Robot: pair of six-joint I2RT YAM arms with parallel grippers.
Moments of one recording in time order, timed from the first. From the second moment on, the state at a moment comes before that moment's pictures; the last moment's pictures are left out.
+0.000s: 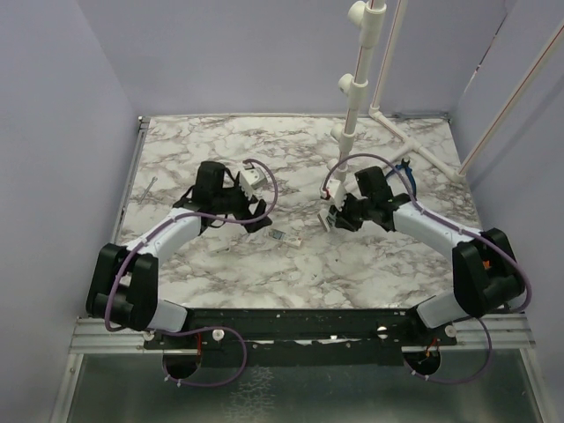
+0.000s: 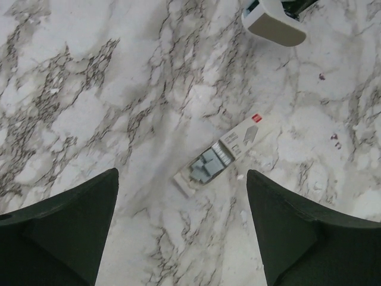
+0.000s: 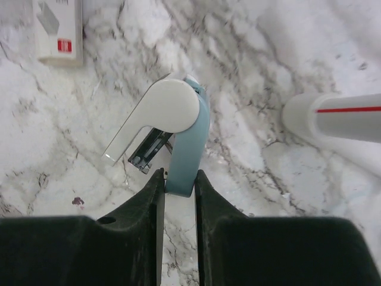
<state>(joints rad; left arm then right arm) -0.29 1.39 0.81 -0.09 0.72 0.36 0.43 1.51 0.88 -0.33 -0.39 -0.67</state>
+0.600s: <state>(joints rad) -0.54 1.70 1.01 0.34 0.75 -0.36 0.46 1.37 0.87 -0.02 -0.33 -0.38</state>
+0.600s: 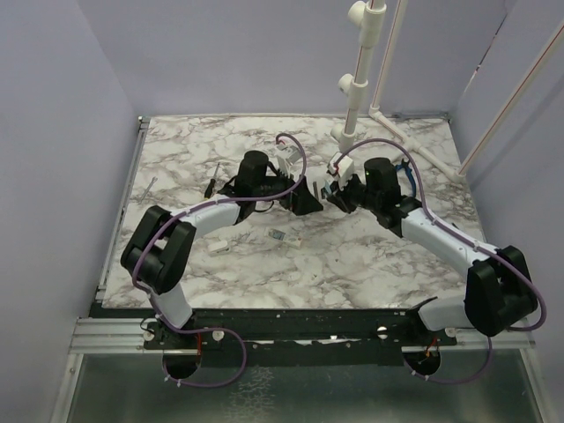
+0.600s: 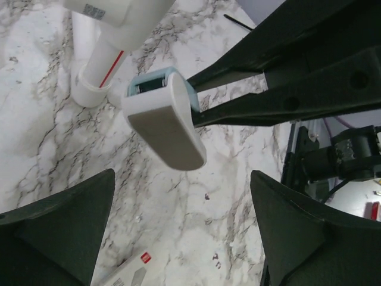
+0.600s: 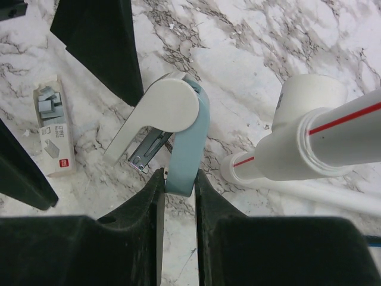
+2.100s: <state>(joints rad) -0.57 1.78 1.14 0.00 0.98 -0.01 0.51 1.15 0.78 -0.22 -0.23 -0.66</state>
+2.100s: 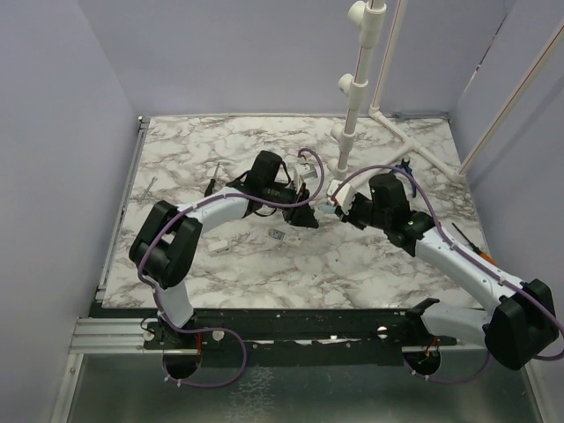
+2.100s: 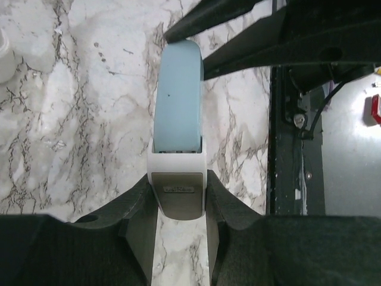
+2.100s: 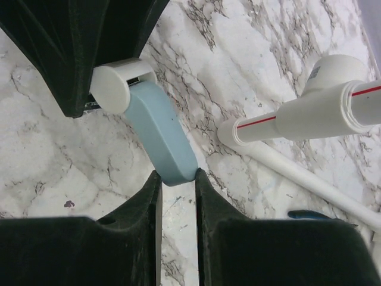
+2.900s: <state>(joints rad) -0.51 1.76 1.10 -0.43 1.06 0.38 0.47 1.04 0.78 -0.21 -0.33 -0.54</state>
